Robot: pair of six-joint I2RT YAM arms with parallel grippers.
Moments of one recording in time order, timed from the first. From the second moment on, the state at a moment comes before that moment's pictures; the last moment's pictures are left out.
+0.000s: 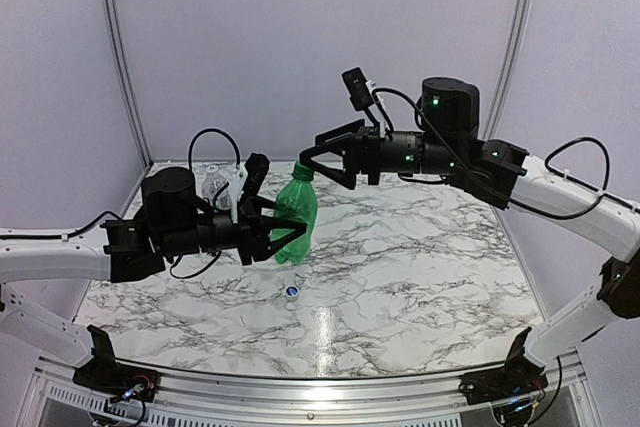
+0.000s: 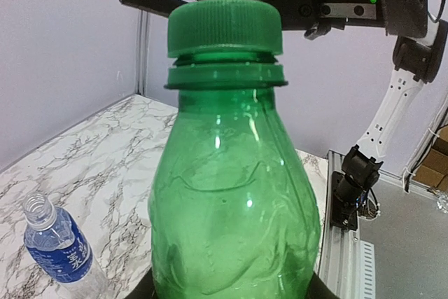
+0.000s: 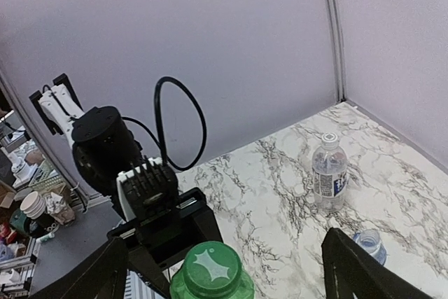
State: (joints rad) left arm -0.99 1.23 0.80 0.31 0.24 -0.15; right arm 0.88 1.41 1.37 -0.09 -0.50 0.24
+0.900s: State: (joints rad) left arm -1.00 1.24 0.82 0.26 0.12 -0.12; right arm 0.91 1.48 1.37 -0.06 -0.46 0.29
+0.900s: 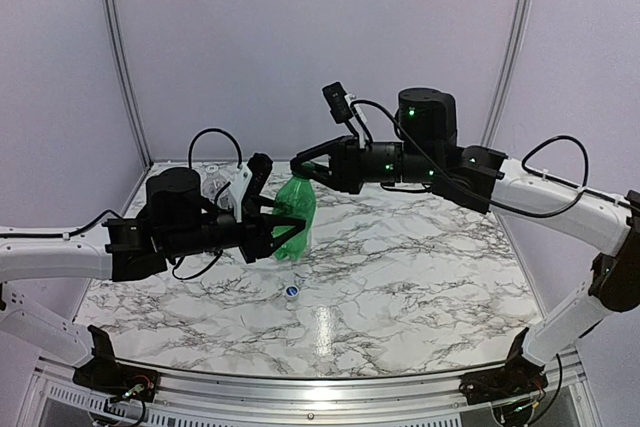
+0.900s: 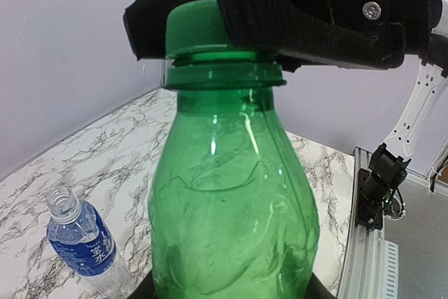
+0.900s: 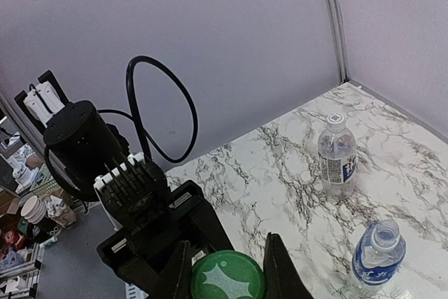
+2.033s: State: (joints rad) left arm -0.99 1.20 0.82 0.24 0.44 -0.11; right arm 0.82 1.41 1.39 -0.10 -0.80 0.11
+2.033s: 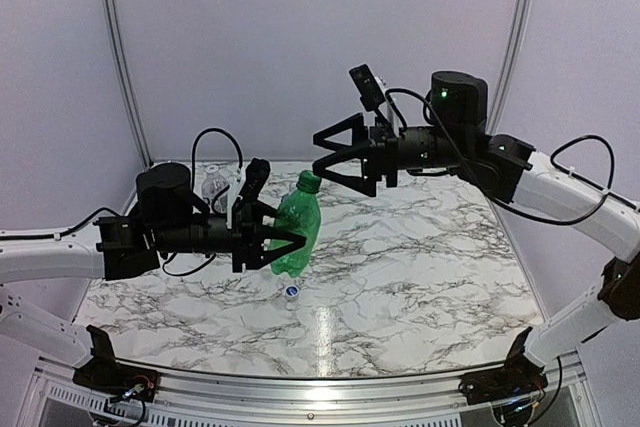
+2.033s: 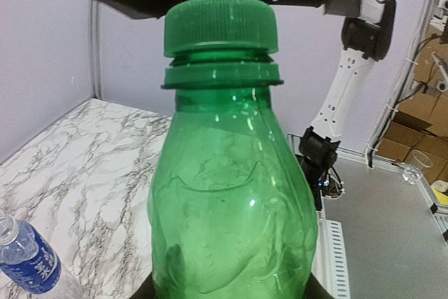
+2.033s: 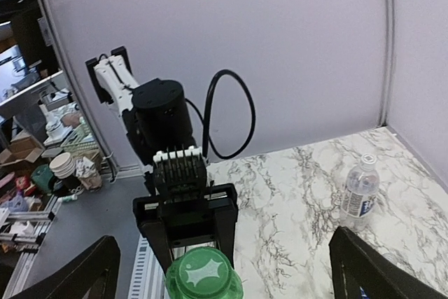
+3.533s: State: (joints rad) left arm -1.00 1.22 0.82 0.23 0.10 -0.10; right arm 0.91 1.51 1.44 -0.12 -0.43 0.28
